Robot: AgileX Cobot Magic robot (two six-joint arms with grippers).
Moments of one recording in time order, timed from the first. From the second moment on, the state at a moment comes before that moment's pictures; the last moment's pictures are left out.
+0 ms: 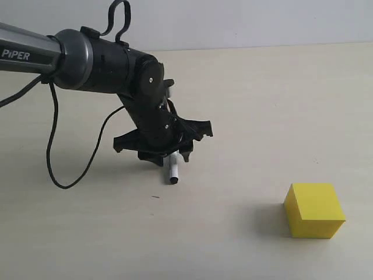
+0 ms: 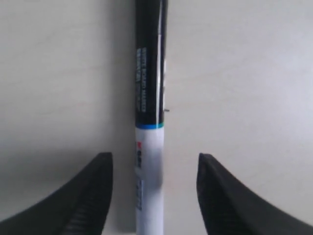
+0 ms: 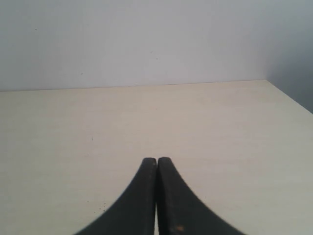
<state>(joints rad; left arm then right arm) -0.73 2.11 -1.37 -0.11 0.67 -0.66 0.07 0.01 0.00 -0.05 0.27 0.06</state>
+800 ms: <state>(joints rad) -0.76 1.05 -0.40 -0.11 -0.15 -0.25 0.07 0.01 0.00 -0.05 0.27 0.06</state>
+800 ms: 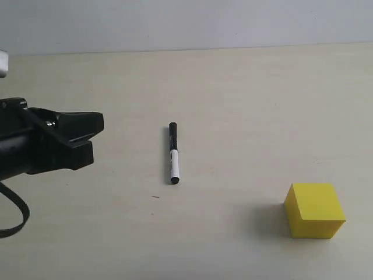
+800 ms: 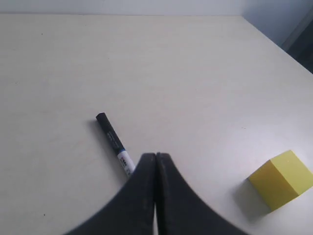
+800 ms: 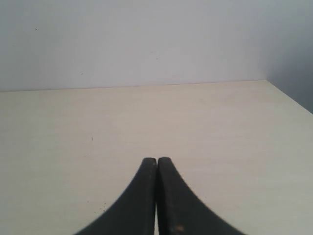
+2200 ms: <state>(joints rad) -0.01 0.01 0.00 -0.04 0.37 -0.09 0.07 0.01 0.00 -0.05 0.27 0.06</state>
